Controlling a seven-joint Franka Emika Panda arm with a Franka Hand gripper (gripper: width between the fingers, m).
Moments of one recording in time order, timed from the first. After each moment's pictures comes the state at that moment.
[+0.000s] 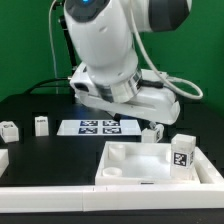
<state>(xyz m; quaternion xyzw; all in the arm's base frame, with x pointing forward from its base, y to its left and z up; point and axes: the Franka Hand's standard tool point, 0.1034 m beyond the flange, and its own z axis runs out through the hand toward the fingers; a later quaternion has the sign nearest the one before) 0.453 0.042 0.057 -0.89 0.27 0.34 0.08</state>
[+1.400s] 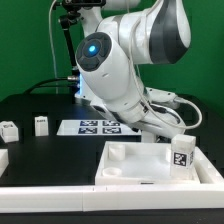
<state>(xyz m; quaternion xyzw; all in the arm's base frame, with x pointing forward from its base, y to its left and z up) 0.386 0.090 0.005 -0.86 0.34 0.35 0.12</state>
